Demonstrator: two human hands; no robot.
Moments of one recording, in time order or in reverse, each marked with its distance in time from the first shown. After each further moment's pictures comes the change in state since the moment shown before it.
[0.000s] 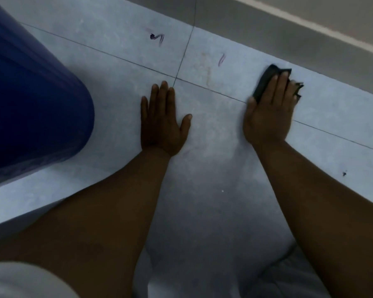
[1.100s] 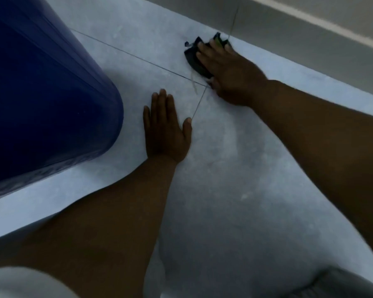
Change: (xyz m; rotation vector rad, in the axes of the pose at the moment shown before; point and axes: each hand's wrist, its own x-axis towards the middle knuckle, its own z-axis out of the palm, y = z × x) left_hand -0.004 -0.037 -0.008 0.022 0.046 -0.203; right_hand 0.099 -0.133 0.000 -0.058 -0.222 -0.993
